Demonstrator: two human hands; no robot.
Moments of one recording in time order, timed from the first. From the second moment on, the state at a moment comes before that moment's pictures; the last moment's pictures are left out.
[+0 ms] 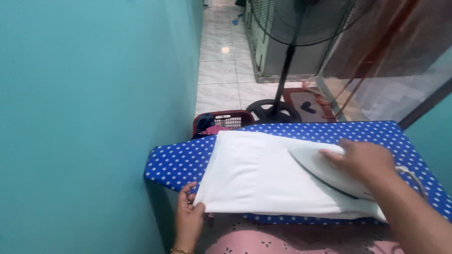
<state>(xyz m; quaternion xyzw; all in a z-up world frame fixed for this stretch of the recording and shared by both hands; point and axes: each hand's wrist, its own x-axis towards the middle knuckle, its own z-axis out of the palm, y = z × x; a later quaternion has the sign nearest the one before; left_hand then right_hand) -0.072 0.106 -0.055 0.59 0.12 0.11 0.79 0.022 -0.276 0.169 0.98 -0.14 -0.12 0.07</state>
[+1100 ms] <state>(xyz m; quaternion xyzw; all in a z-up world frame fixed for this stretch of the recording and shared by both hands) -0.066 0.042 0.033 0.43 0.28 -0.04 0.86 -0.037 -0.377 0.087 0.97 -0.17 0.10 -0.12</state>
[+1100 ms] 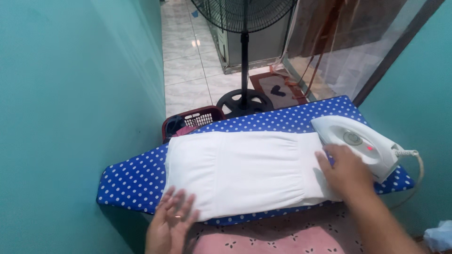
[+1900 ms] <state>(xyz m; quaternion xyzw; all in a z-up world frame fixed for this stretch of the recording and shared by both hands) -0.056 -0.047 0.056 0.10 0.19 -0.18 0.96 -0.117 -0.340 0.162 0.88 0.35 -0.02 -0.33</state>
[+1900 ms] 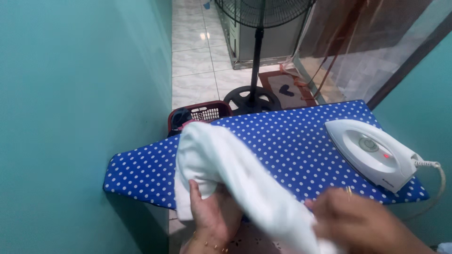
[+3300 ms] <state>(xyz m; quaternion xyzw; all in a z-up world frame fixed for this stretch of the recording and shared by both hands) -0.018 0.134 0.010 0.48 0.02 -0.14 0.86 -0.013 -0.367 0.108 0.95 -0.19 0.10 -0.23</state>
